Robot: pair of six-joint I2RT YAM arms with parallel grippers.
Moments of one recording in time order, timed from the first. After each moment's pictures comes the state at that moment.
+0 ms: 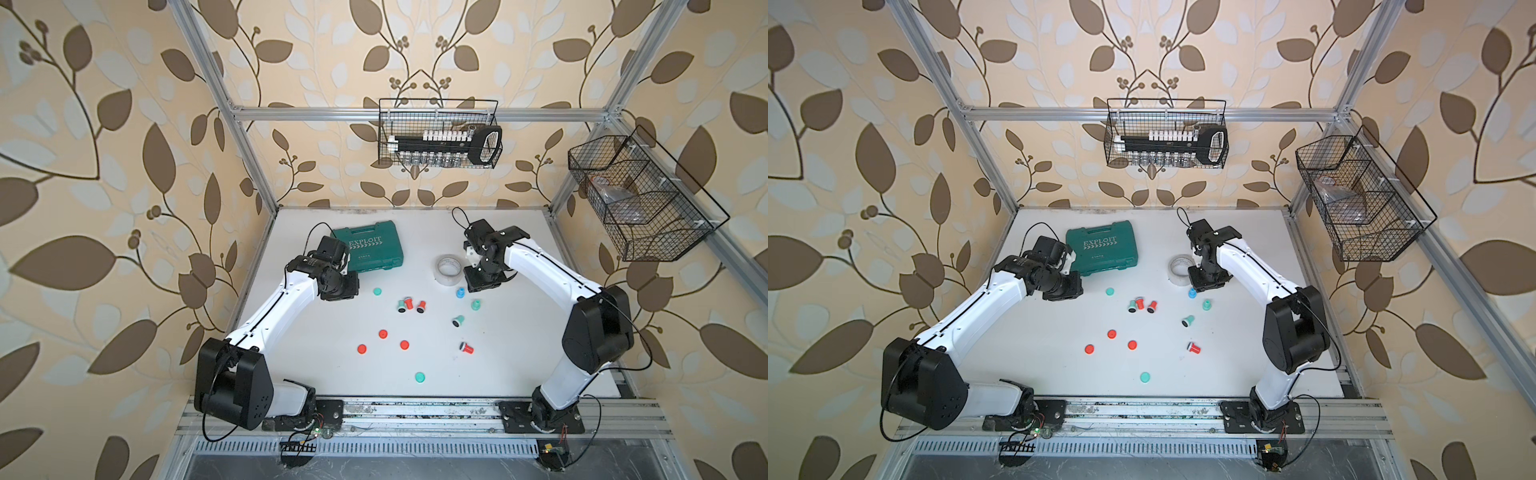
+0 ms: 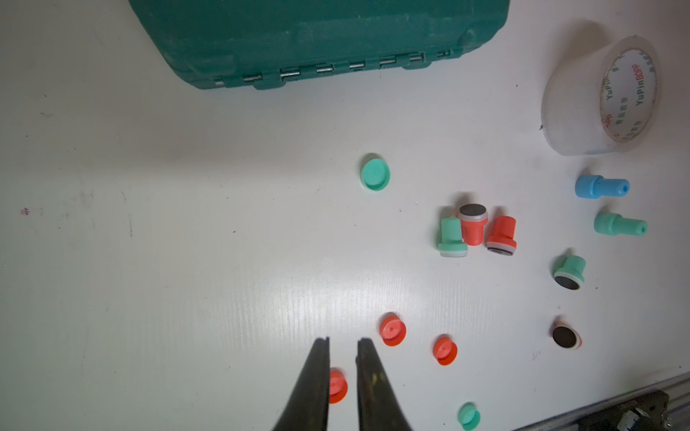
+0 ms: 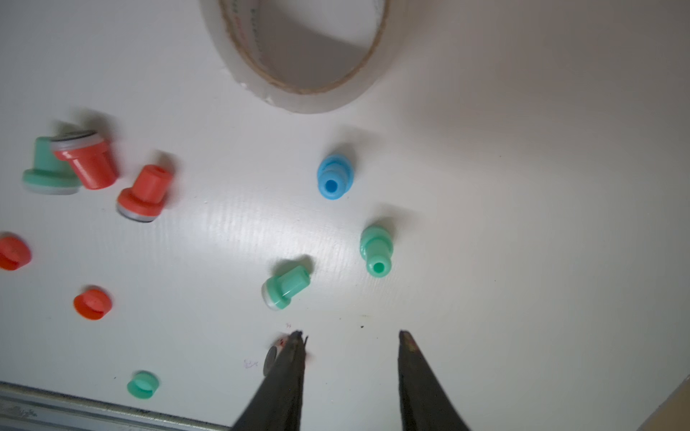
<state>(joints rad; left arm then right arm) -0.25 1.35 1.07 -0.87 0.18 -0.37 0.41 1.71 1.45 -1.17 0.04 0.18</state>
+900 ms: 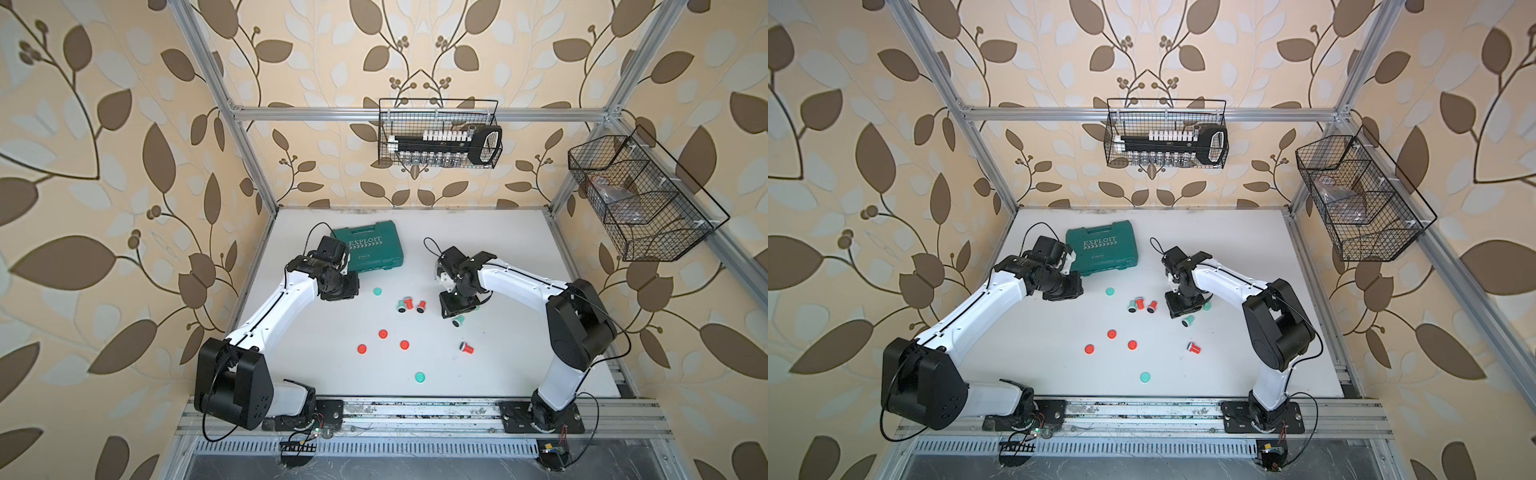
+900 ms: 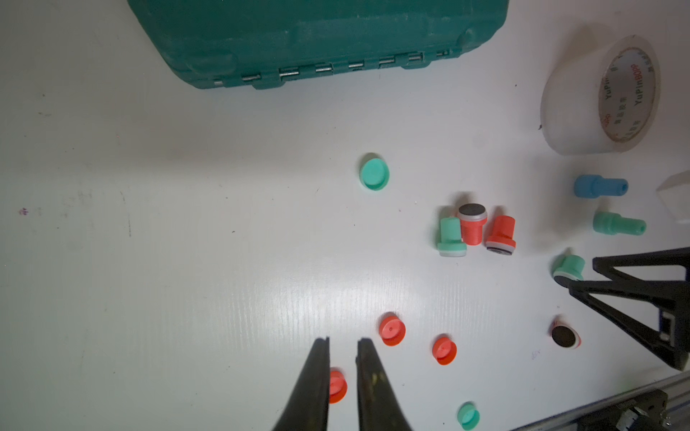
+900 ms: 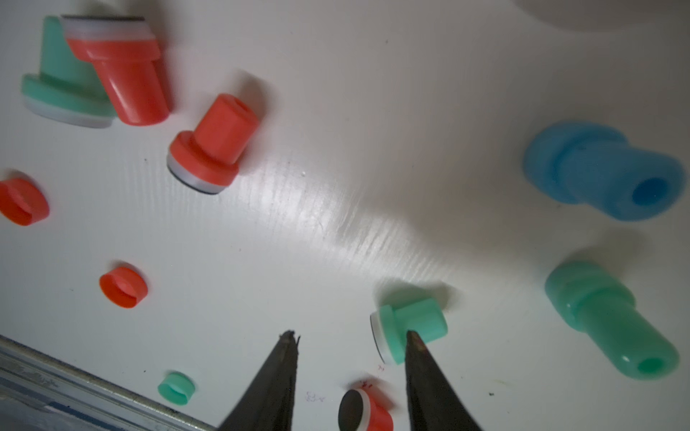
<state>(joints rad) -0.25 1.35 1.07 -0.87 0.18 -0.37 0.56 1.80 1.26 -0.94 -0.10 0.25</state>
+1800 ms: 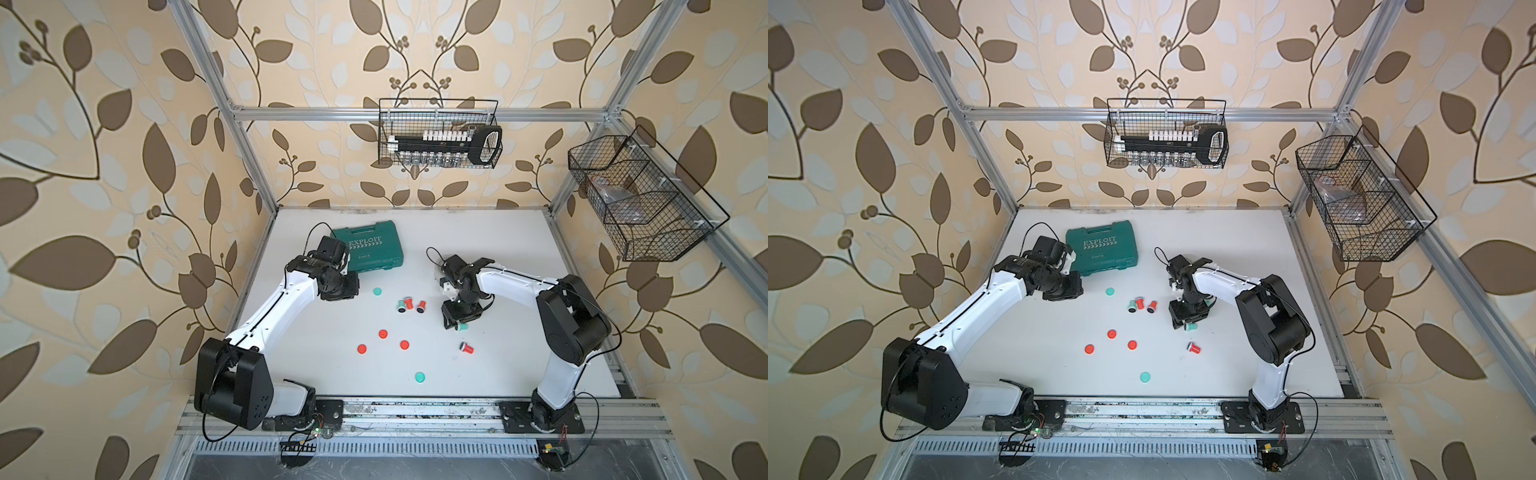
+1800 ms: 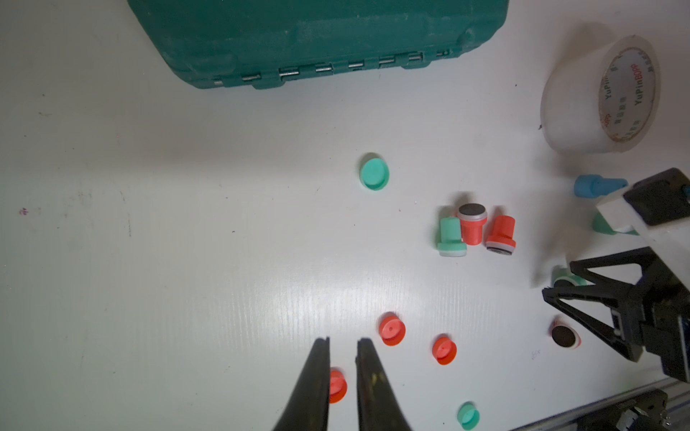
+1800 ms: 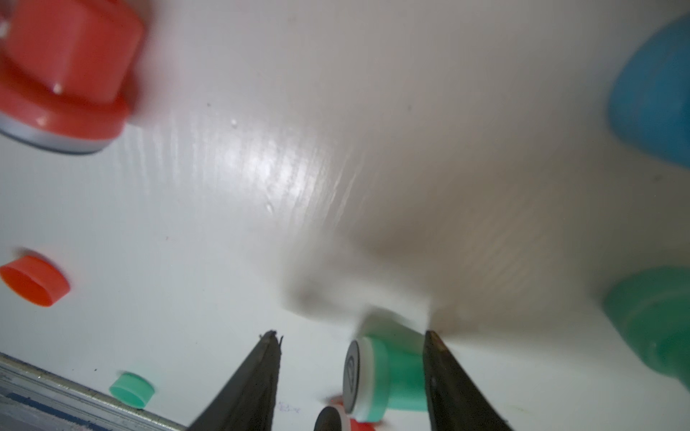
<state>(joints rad) -0.25 1.35 1.07 -0.87 0.18 -0.37 0.53 1.82 1.17 -0.92 -0.13 0.21</state>
